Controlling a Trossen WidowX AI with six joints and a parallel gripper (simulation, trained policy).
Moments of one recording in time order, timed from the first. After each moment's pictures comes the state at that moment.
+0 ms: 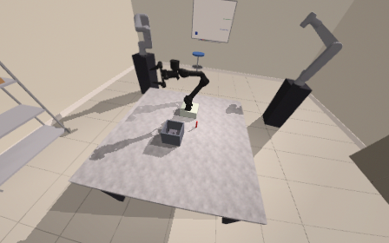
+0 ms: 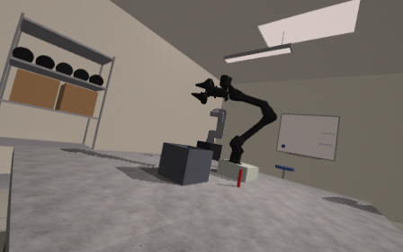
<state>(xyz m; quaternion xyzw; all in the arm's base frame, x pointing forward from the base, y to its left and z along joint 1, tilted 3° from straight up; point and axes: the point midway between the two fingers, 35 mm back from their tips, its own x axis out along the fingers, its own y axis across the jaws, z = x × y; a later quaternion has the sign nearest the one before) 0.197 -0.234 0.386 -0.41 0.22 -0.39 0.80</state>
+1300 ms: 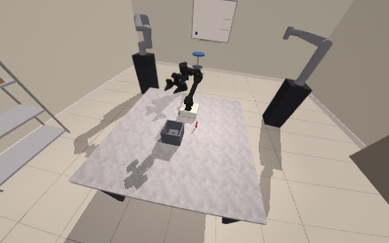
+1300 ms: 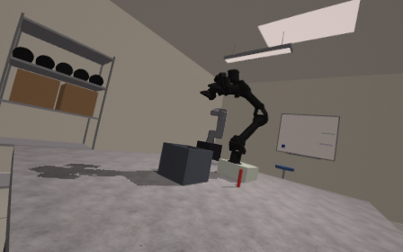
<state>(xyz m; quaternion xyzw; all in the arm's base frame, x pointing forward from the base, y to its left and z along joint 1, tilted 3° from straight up) 0.265 -0.065 0.354 0.13 0.14 -0.16 0.97</state>
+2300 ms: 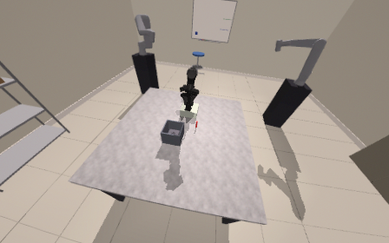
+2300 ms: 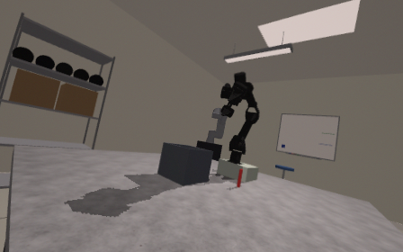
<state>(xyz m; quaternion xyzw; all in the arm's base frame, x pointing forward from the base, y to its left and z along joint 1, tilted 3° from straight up) 0.240 0.056 0.280 0.43 0.36 -0.08 0.83</state>
